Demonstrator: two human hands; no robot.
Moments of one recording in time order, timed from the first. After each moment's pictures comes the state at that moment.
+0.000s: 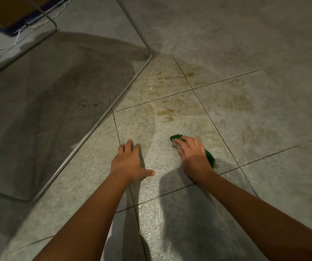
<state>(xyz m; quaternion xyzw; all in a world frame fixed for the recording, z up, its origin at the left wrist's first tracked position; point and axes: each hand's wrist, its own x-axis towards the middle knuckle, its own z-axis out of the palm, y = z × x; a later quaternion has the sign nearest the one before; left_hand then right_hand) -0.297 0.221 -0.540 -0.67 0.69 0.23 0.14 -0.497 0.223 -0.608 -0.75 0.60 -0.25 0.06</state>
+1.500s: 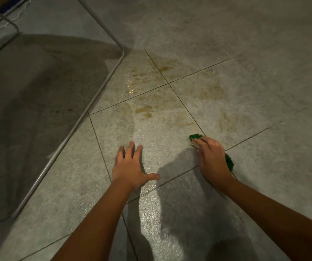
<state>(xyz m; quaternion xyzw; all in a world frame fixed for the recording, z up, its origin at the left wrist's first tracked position) -0.339 0.238 -0.556 -0.63 0.73 0.23 0.13 -0.579 0.268 -0.601 -0.67 0.70 -0.23 0.10</state>
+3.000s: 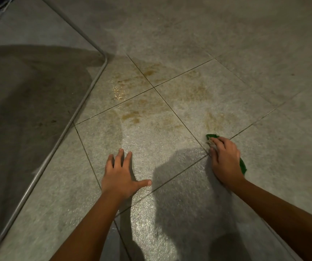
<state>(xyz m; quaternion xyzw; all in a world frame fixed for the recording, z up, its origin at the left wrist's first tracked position) -0.336 0.238 -0.560 -0.63 0.74 0.22 0.13 -0.622 0.285 -0.599 -0.56 0.79 -0.23 0.06</state>
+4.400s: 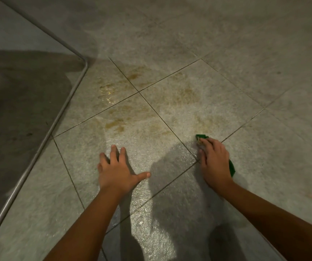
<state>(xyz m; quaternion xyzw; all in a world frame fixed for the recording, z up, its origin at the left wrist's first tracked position) -0.382 0.203 -0.554 -0.64 0.73 0.20 0.15 -0.625 0.272 -0.601 -0.55 0.80 -0.23 0.06</state>
